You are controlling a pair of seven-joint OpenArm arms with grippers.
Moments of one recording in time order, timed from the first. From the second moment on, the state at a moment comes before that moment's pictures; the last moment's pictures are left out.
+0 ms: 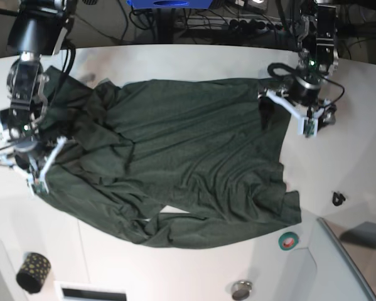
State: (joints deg) left arm 17.7 -14.2 -7.1 82.5 -6.0 -9.9 10.4; right arm 0.2 0.8 19.9 85.0 -23.4 25.6 -36.5
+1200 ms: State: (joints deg) left arm 14.6 -16.4 -7.2 68.9 -5.7 -9.9 4.0; right arm -11.0 4.8 35.0 80.9 -23.2 26.0 -38.9
